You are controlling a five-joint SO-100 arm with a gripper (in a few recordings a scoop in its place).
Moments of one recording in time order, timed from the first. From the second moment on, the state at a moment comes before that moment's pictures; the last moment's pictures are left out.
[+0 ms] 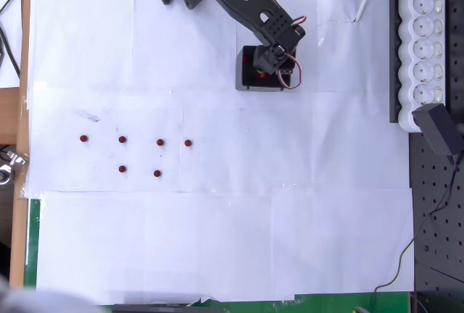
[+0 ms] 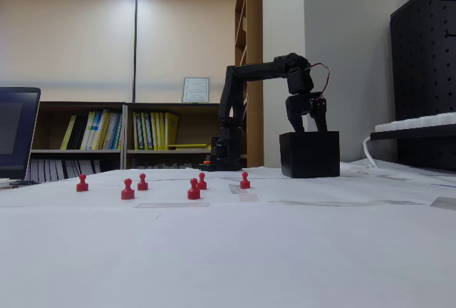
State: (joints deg) arm -45.2 93.6 97.3 80.5 -137.5
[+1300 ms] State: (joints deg) arm -8.2 77.8 39.6 3.2 -98.3
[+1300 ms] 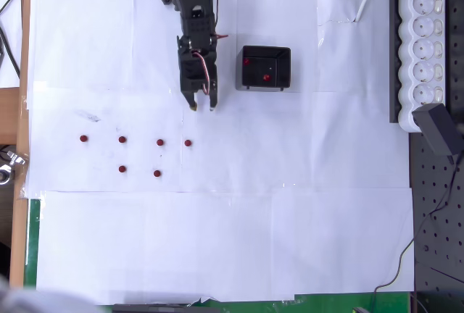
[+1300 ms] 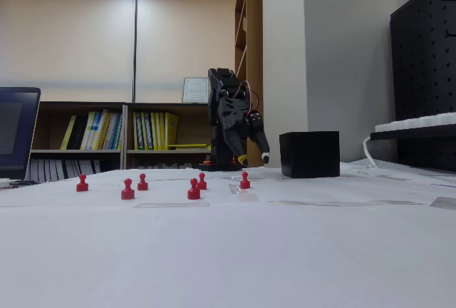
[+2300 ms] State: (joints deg) arm -3.6 102.7 51.4 -19.2 -97.1
